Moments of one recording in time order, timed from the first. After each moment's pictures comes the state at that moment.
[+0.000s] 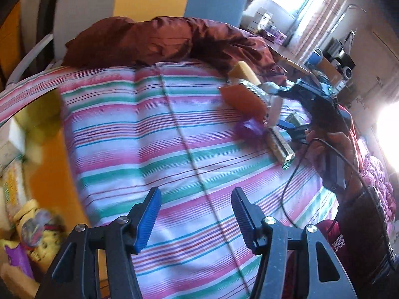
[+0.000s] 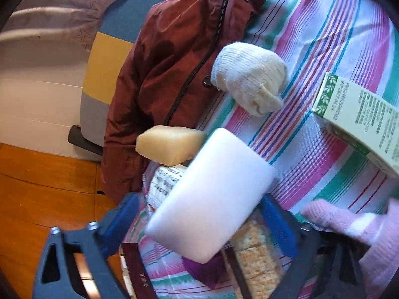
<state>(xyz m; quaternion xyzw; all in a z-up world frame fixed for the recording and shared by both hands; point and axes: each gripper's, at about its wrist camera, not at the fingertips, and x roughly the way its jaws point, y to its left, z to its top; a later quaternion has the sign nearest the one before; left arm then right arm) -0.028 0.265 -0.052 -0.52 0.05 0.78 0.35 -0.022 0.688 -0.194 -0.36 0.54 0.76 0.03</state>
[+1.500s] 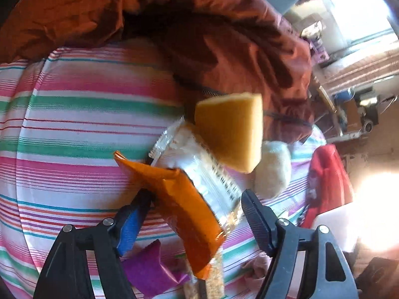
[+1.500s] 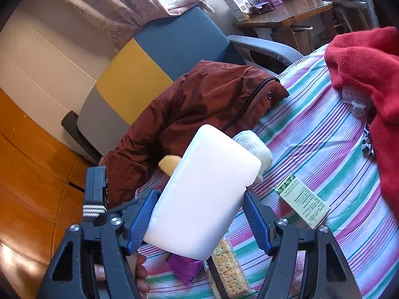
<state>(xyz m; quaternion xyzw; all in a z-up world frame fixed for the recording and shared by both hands) -0.153 0.494 -0.101 -0.64 -0.09 0.71 0.27 0.015 0.698 -0.103 -0.31 0.38 0.86 0.08</state>
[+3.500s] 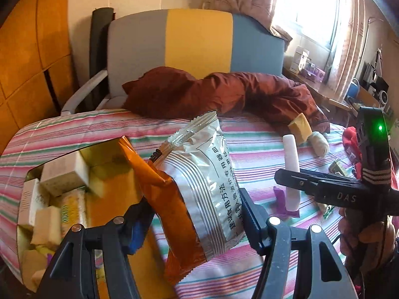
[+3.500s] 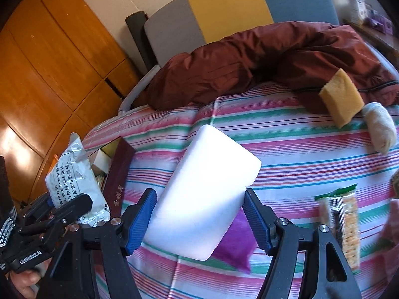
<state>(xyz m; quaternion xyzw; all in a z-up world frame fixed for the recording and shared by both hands) -0.042 0.221 -0.012 -0.40 0.06 0.89 0.21 -0.027 0.513 -0.121 -0.43 0.19 0.87 -0.14</state>
